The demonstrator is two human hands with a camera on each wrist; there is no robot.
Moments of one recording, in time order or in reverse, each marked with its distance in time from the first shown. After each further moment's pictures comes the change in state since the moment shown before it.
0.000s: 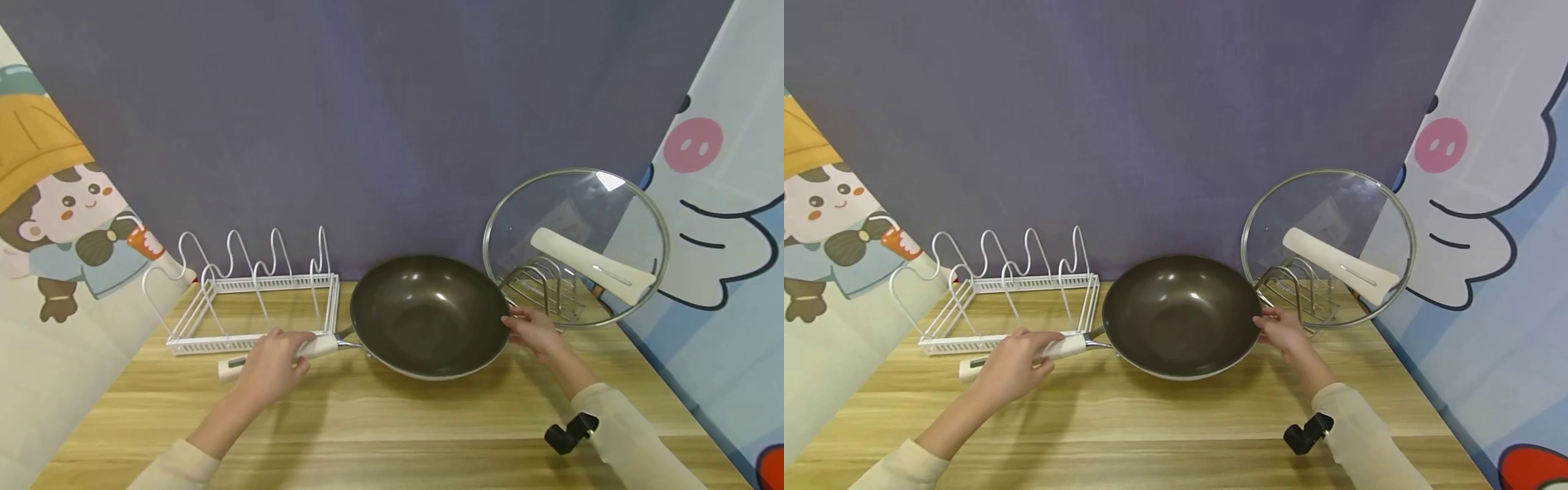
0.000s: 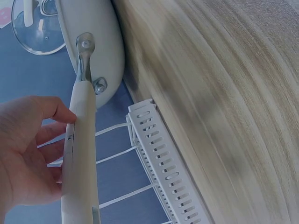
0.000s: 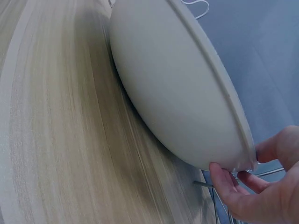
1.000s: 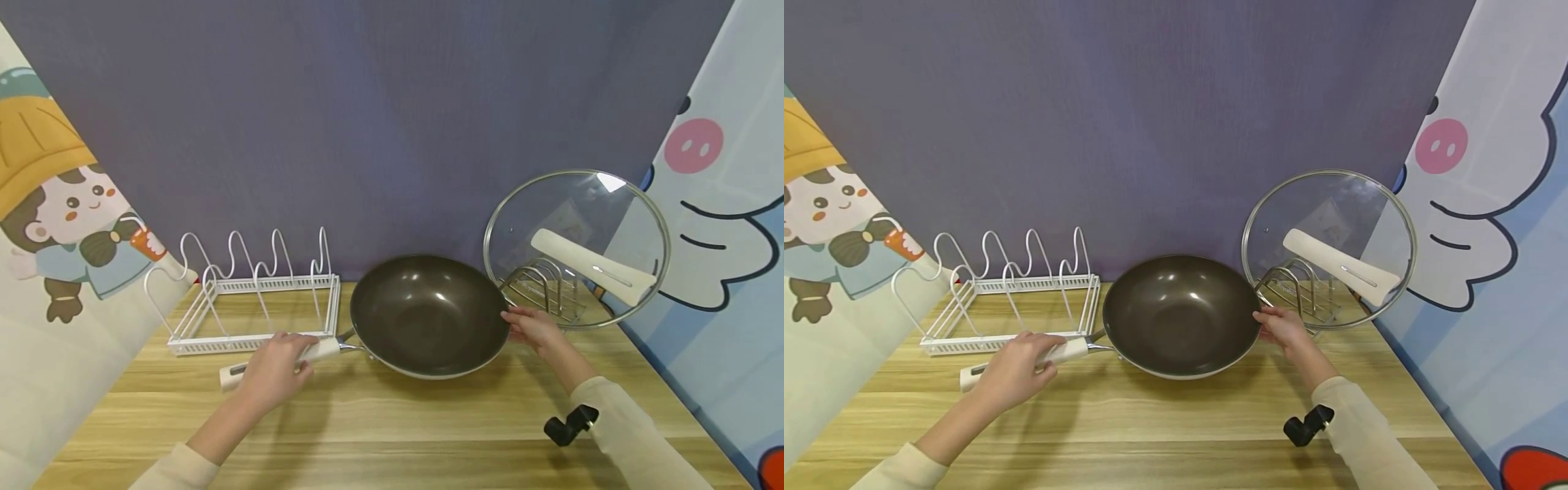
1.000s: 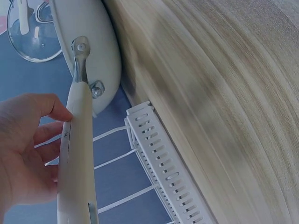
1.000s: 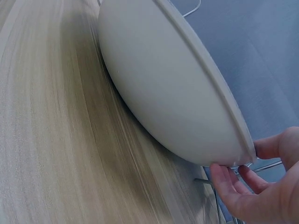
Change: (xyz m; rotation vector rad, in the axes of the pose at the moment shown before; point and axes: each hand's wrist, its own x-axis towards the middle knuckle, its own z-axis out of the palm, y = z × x) left_hand -0.004 0.007 -0.002 0.010 -0.004 0.014; right_hand 0.009 -0.003 -0.006 0.186 -0.070 0.069
